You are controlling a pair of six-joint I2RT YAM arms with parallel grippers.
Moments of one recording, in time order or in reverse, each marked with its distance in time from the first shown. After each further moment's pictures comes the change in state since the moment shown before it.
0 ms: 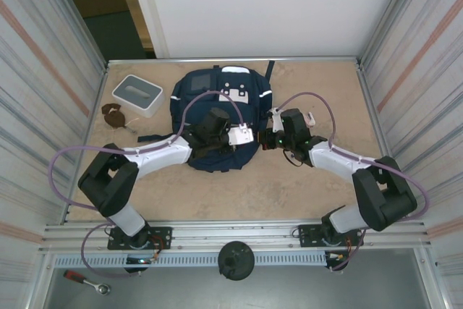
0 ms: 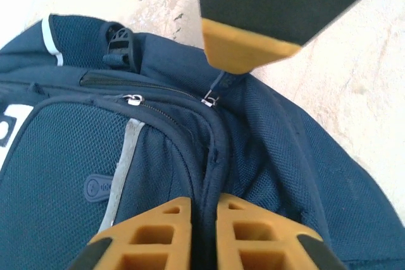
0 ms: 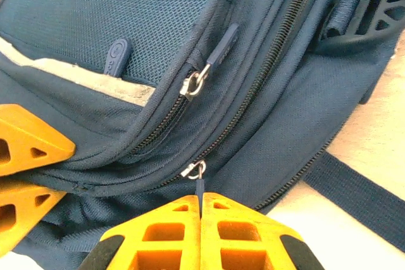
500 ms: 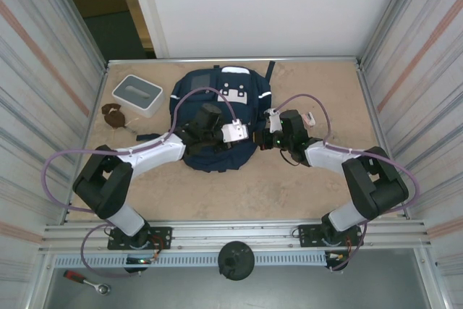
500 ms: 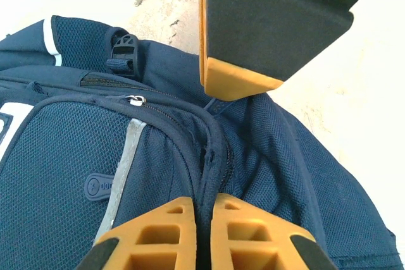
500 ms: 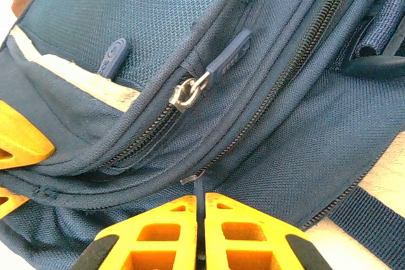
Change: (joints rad) left arm 0.059 -0.037 -0.010 -0.024 0.130 -0.010; right arm -0.010 0.090 -0.027 0.166 -0.093 -0.003
